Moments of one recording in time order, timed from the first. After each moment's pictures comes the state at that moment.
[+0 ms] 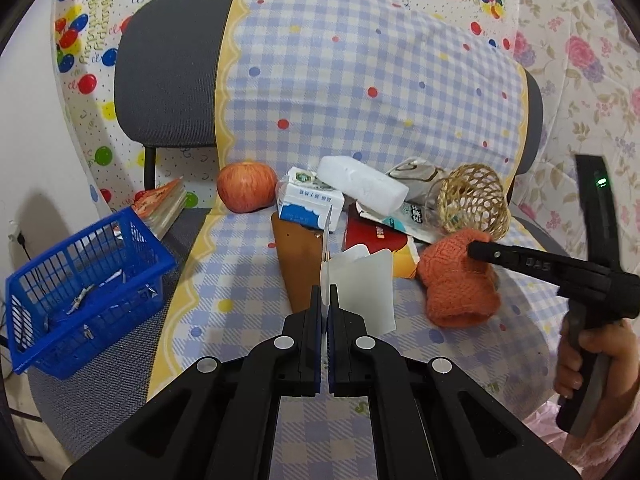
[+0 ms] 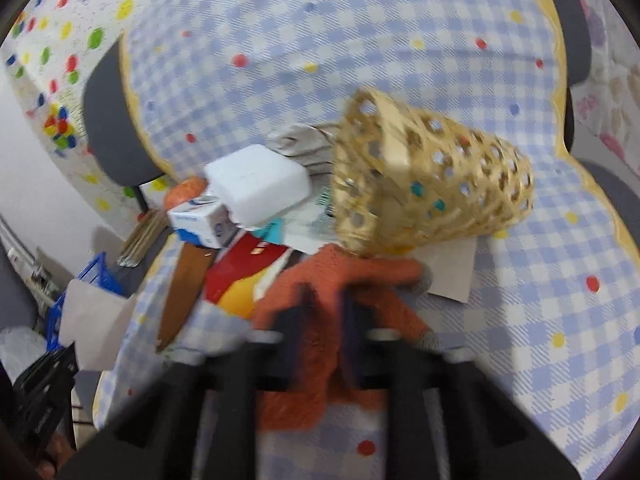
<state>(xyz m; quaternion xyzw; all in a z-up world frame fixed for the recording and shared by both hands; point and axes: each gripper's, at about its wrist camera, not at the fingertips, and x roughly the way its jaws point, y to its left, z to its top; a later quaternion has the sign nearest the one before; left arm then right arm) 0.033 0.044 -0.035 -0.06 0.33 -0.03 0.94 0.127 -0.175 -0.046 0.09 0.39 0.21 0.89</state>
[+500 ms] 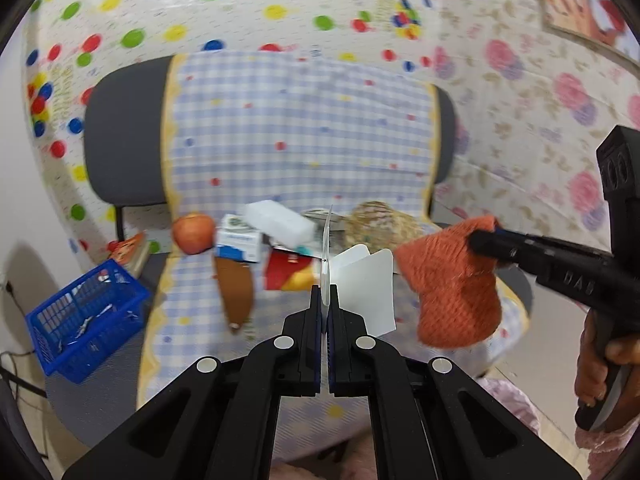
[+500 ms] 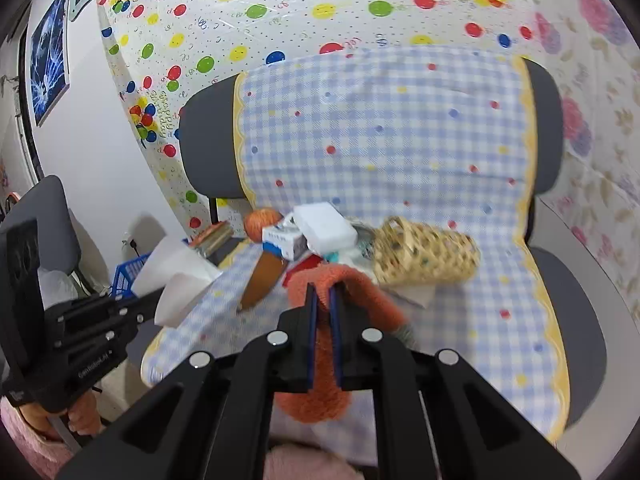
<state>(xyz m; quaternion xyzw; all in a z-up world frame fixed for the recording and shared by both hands) -0.042 -0.013 0.031 -0.02 0.28 -0.12 0.95 -0.020 -0.212 0.044 0.02 0.30 0.22 0.93</state>
